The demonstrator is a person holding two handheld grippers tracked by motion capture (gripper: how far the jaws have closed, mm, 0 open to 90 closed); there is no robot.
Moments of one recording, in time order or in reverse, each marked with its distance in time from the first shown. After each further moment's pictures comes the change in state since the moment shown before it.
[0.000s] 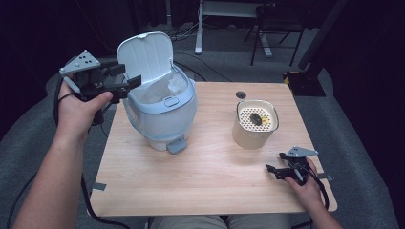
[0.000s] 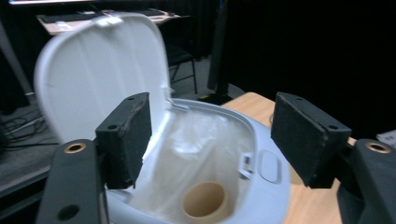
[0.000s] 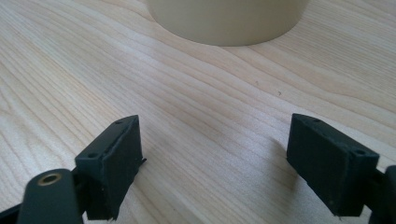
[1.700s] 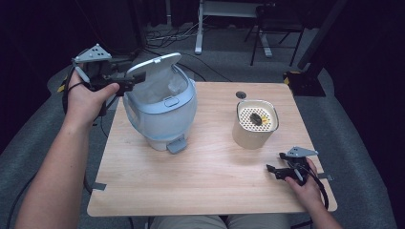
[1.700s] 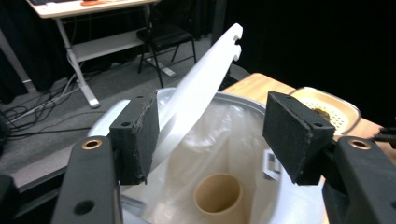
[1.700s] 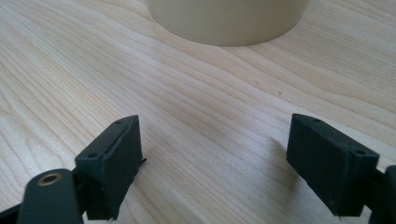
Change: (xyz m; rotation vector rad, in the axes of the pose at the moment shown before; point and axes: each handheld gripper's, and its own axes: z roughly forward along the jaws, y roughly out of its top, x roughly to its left) left arm 0.005 -0.002 0.027 0.102 -0.039 0.037; right arm 0.000 0.000 0.000 0.000 0.001 0.000
